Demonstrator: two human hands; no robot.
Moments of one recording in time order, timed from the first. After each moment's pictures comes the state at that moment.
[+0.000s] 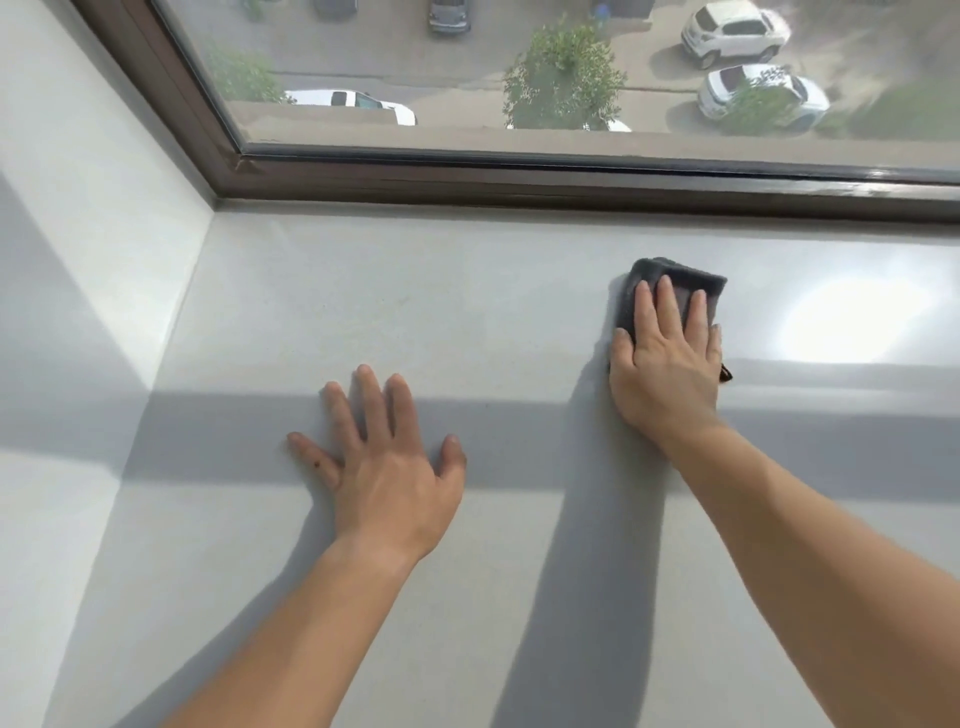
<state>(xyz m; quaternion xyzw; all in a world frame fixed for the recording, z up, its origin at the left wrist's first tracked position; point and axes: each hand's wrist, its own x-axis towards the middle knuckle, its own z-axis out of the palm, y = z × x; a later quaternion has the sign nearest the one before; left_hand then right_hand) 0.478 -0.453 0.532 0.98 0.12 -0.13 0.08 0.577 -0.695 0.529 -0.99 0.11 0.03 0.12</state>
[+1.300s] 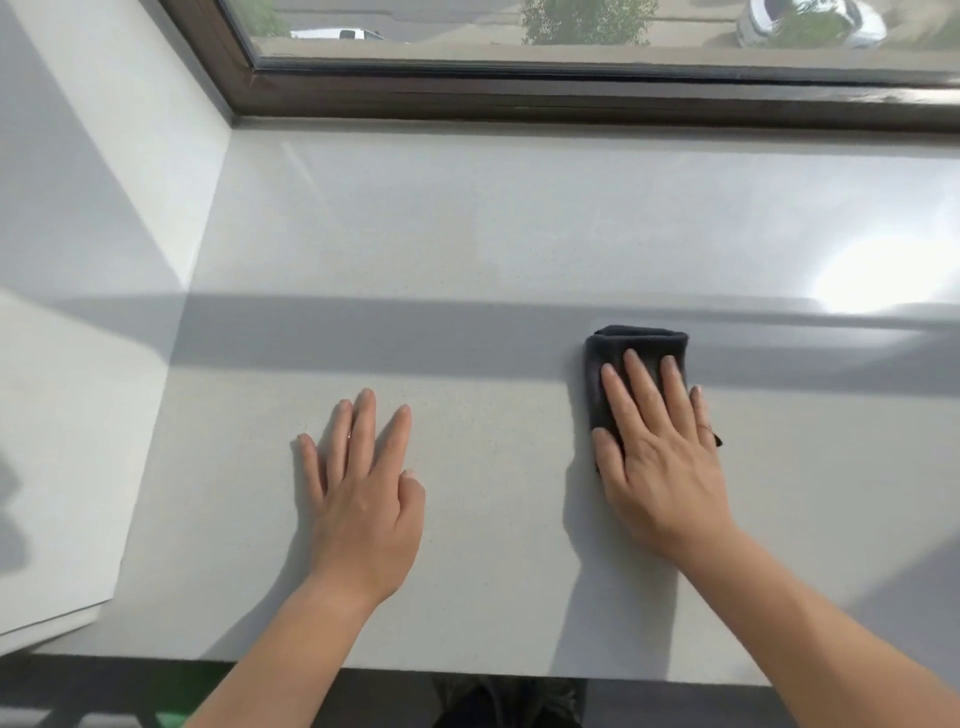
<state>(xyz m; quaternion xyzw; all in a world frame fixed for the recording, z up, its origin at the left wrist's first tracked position) 0.349 -0.433 0.550 0.98 0.07 -0.10 0.16 0.395 -0.707 0.536 -0.99 -0.05 0.07 0.07</state>
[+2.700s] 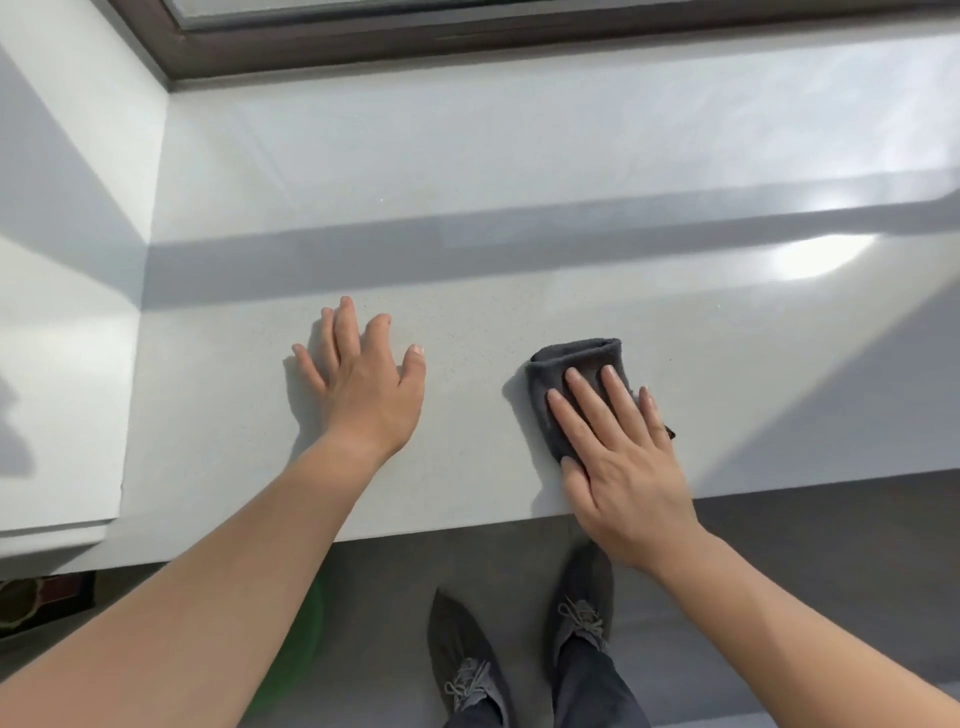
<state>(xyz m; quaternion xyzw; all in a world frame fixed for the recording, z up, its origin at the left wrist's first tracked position) 0.347 -0.457 0.551 0.97 0.08 -0.12 0.17 0.243 -0.706 0.527 -0.99 -0.09 0.04 0.09</state>
